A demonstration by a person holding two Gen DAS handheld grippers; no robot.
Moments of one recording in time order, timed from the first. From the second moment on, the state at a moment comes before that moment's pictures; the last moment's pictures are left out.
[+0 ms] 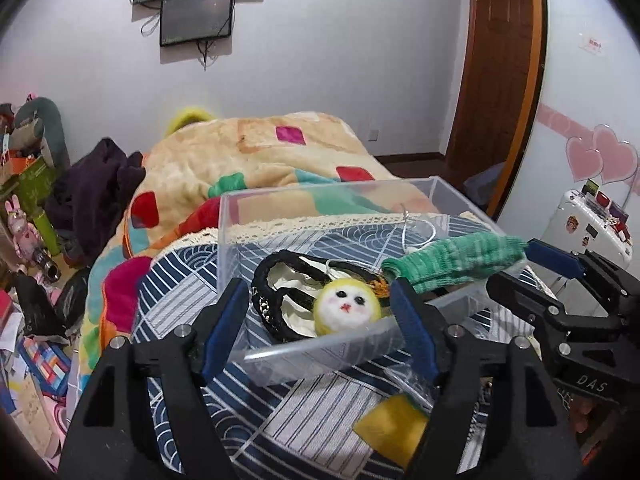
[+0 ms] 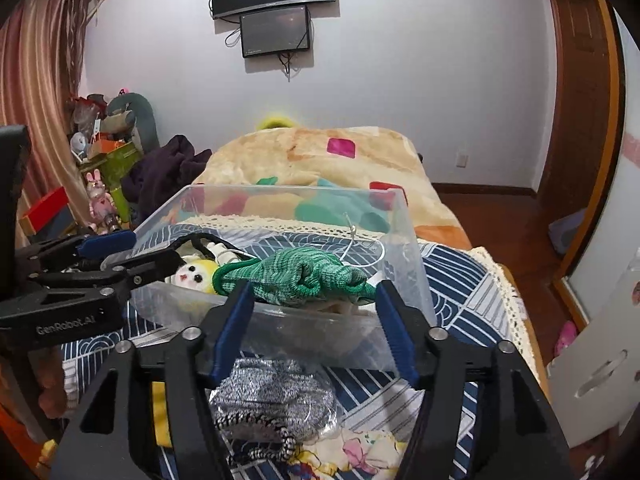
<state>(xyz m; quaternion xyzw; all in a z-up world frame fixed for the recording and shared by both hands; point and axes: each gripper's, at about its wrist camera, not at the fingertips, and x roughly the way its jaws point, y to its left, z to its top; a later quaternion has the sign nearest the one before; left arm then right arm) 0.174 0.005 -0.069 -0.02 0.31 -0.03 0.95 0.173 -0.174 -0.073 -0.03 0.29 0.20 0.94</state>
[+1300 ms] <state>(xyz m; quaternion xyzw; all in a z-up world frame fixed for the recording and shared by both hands) 0.110 -0.018 -0.134 -0.11 0.37 -0.11 0.92 0.130 -0.211 -0.140 -0.04 0.38 0.18 0.91</state>
